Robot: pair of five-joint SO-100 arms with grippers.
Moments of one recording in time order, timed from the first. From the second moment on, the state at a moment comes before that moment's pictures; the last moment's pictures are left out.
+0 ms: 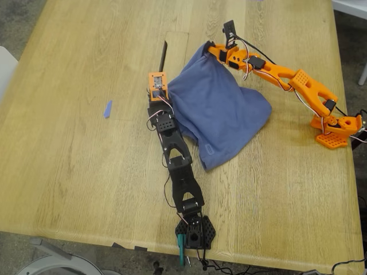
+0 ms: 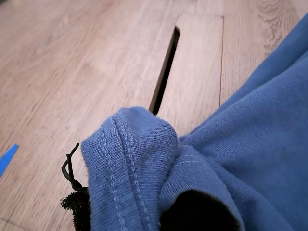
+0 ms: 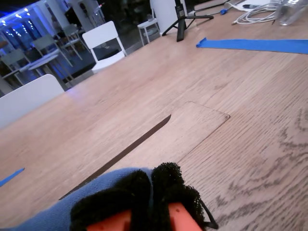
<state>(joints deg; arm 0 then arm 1) -20.7 65.0 67.8 22.1 -76.8 29.7 28.8 14.2 10.0 -70.7</state>
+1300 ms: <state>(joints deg) -6.6 100.7 68.5 68.4 -76.9 22.9 57.6 4.3 87.0 -71.8</state>
